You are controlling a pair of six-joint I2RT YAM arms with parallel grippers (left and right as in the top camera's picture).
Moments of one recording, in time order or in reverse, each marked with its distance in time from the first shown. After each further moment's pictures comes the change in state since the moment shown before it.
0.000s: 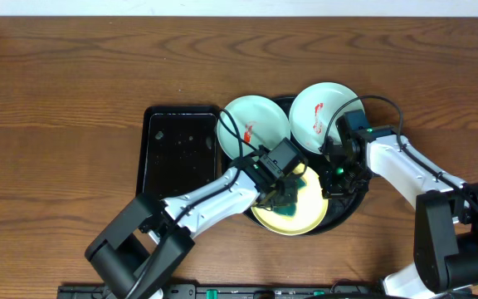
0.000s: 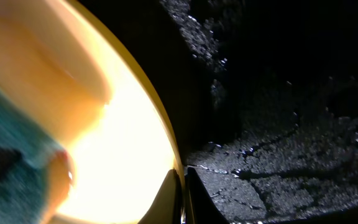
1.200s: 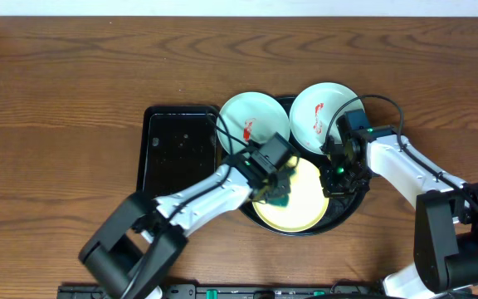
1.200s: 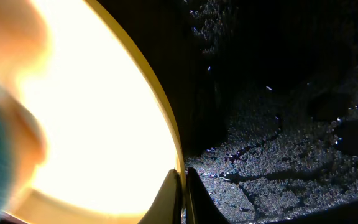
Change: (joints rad) left arm 0.039 -0.025 -0.023 0.047 -0.042 -0.040; right arm 0.000 0.000 0.000 0.002 0.029 0.007
